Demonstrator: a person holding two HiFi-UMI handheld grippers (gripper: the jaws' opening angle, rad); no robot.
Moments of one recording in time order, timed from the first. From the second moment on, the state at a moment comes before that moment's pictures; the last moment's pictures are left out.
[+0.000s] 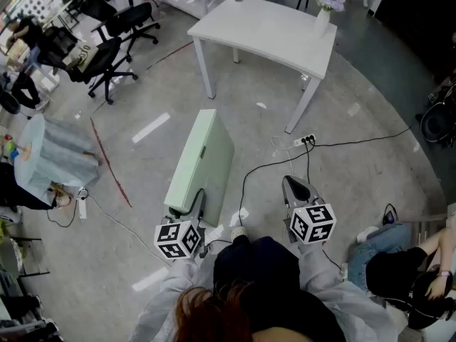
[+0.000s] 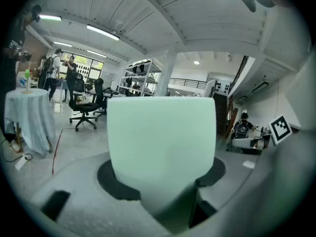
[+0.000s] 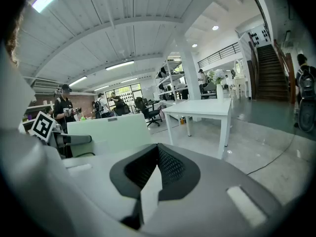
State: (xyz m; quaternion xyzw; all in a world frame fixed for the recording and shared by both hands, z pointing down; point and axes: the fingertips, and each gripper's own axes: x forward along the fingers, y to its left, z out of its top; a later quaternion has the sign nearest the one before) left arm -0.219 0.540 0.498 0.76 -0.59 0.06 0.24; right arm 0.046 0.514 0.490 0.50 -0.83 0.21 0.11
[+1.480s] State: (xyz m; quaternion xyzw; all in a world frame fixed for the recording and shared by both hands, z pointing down) left arm -0.135 0.663 0.481 0.77 -0.59 0.06 0.23; right arm 0.113 0.642 0.475 0.50 -0.83 0.22 0.07
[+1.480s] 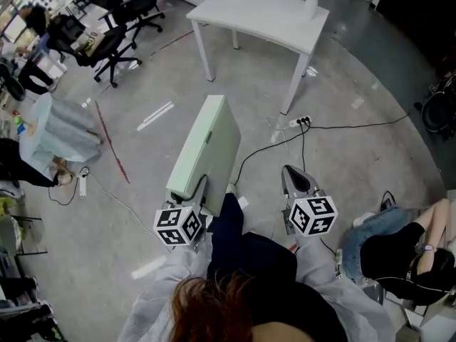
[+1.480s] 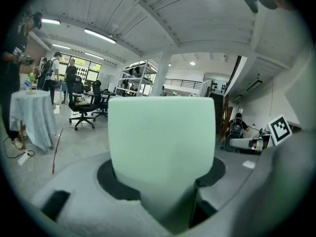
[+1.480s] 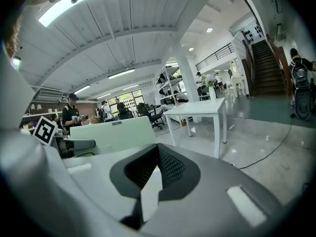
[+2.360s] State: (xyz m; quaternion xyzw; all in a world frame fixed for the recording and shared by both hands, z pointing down) left arm -0.205 0.395 0.452 0.80 -0.56 0.04 0.20; right arm 0.042 0.388 0.445 0.53 -0.82 0.19 0.05
